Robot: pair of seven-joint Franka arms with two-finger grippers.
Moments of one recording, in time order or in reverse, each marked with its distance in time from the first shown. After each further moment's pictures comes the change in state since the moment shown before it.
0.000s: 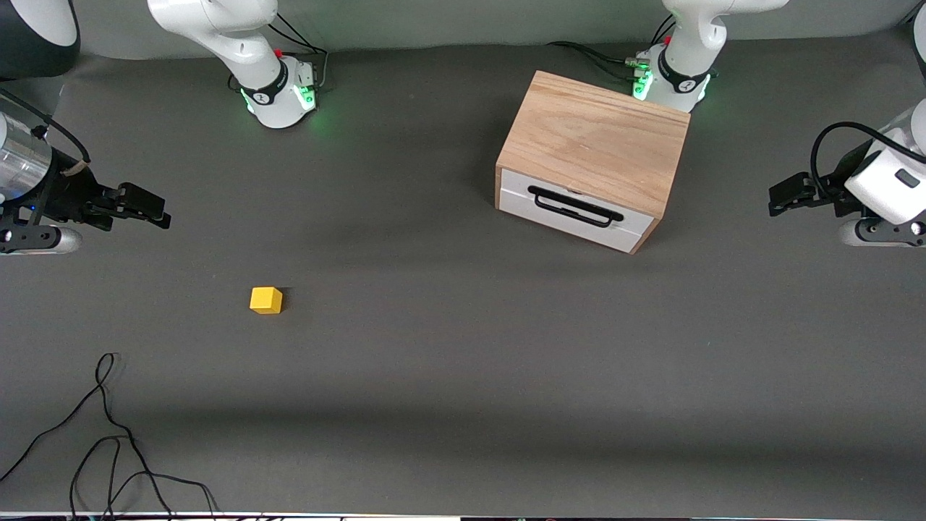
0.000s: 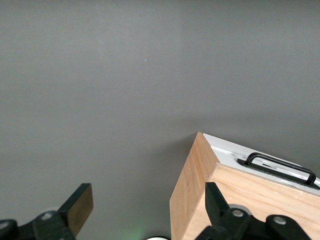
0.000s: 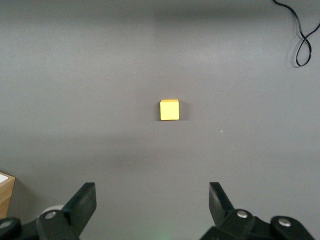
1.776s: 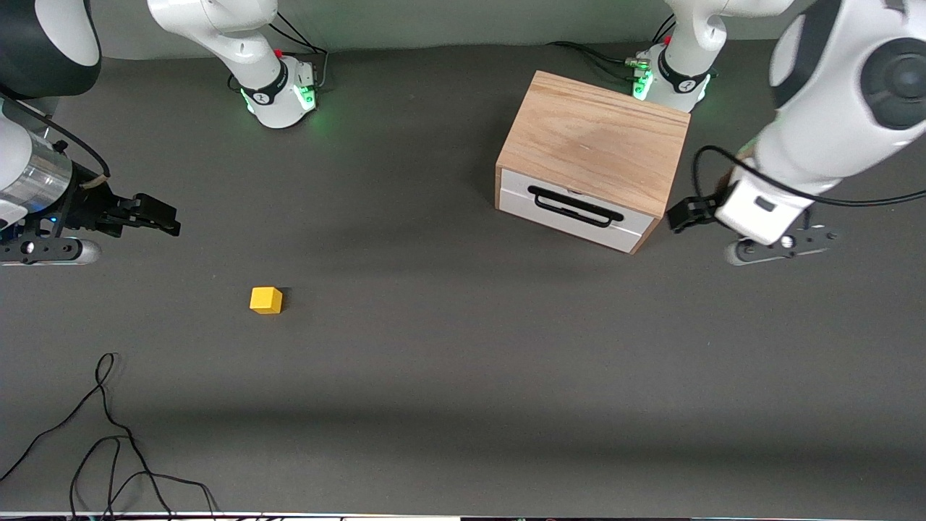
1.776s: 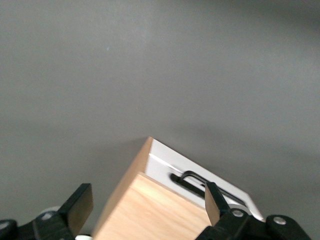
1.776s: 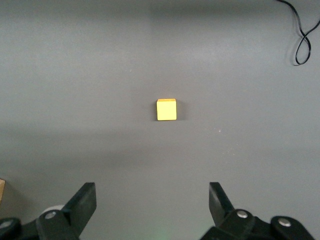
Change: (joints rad) left arm -0.229 0.068 -0.024 -0.007 -0.023 0.080 -0.533; right arm 0.007 0.021 0.014 -0.016 -0.026 0.019 0.022
